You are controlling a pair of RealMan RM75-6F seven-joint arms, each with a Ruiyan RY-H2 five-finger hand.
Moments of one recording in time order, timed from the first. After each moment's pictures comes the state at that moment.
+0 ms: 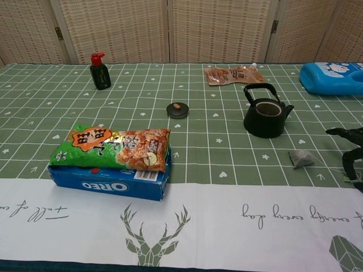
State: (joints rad) left arm -0.12 -1.12 -0.03 -1.50 1.58 1.53 -0.02; right arm 0.33 -1.52 -0.03 -1.09 -1.55 1.15 -0.07
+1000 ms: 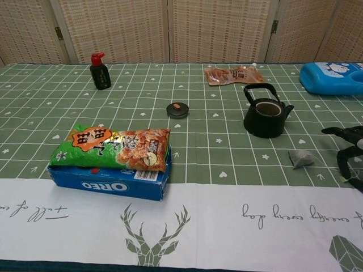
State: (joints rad) left arm -0.12 -1.12 -0.03 -1.48 1.60 1.55 -0.03; right arm 0.34 -1.56 -0.03 -1.04 -1.55 1.16 -0.03
